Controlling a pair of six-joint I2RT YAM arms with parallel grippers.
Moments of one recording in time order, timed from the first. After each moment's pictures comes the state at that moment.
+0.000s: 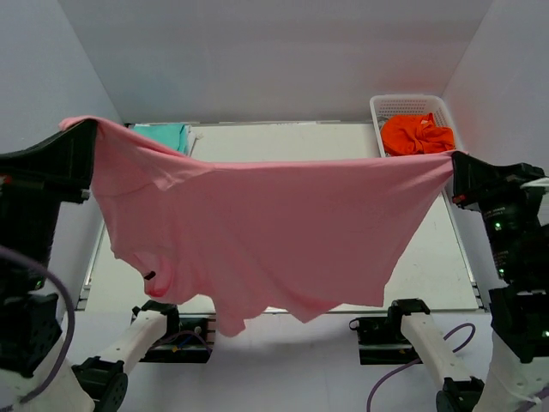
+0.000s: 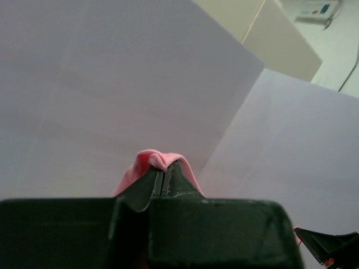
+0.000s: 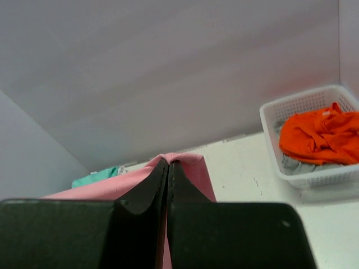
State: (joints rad) left arm -0.17 0.85 2.01 -0.59 0.06 -0.61; right arm 0.09 0.69 1.64 -0.74 0.00 0.46
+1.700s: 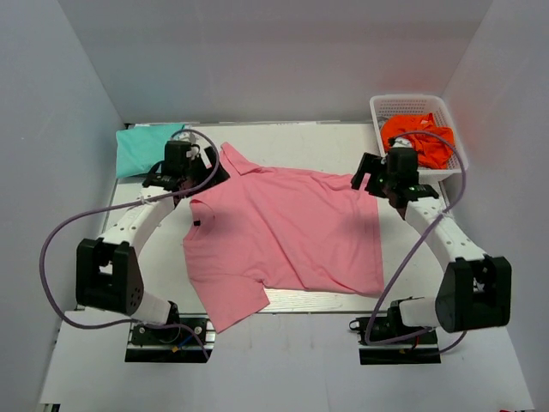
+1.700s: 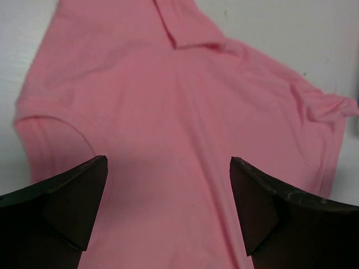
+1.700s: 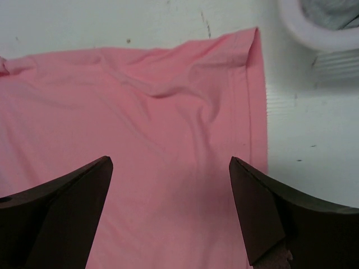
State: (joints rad) left arm -0.19 1.45 1.10 -0.31 0.09 -0.54; right arm 0.15 1.31 0.95 -0.27 -0.01 0.35
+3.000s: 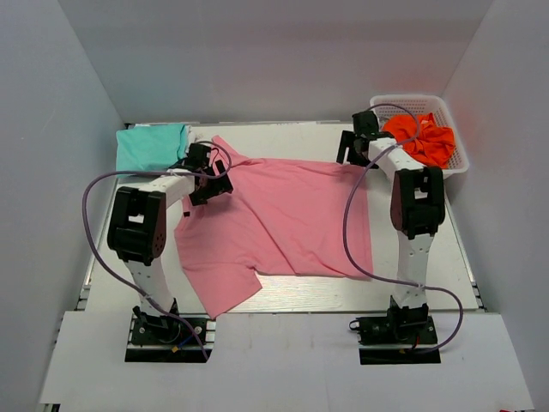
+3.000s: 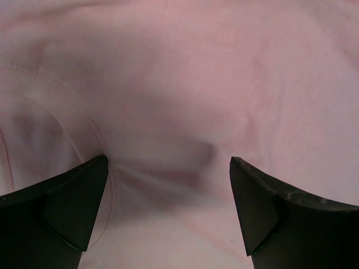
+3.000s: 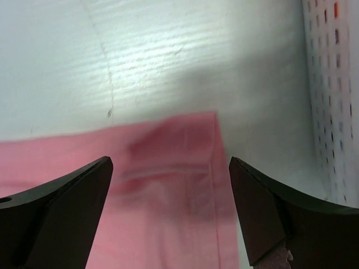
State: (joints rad) left arm -0.20 1.87 1.21 -0.33 -0.02 -0.53; right arm 0.19 2.22 1.80 -0.52 0.20 0.32
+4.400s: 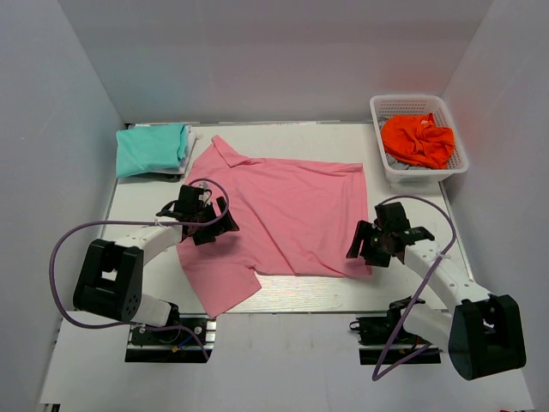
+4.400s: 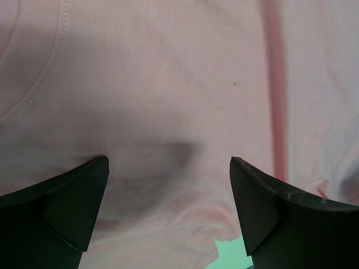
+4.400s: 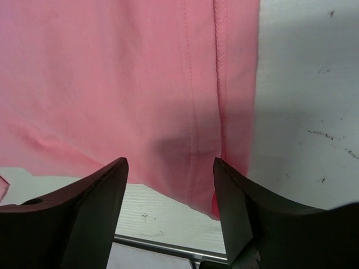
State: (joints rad) left arm -0.26 1.42 0.67 -0.22 0.20 -0.59; right arm 0.26 1.07 0.55 -0.60 -0.15 0.49
